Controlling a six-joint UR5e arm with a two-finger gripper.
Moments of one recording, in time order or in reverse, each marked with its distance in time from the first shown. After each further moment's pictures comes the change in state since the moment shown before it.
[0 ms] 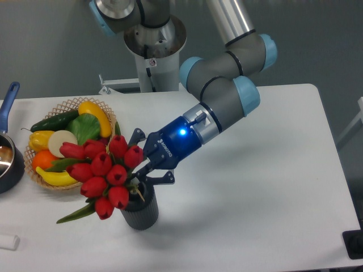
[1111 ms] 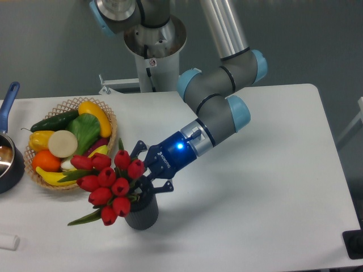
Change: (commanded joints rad) arm 0.008 -0.026 -0.097 0.000 0.008 0.184
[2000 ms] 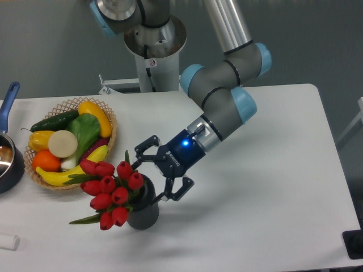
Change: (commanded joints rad) arm 0.101 0.077 0.035 0.003 0.270 0.084
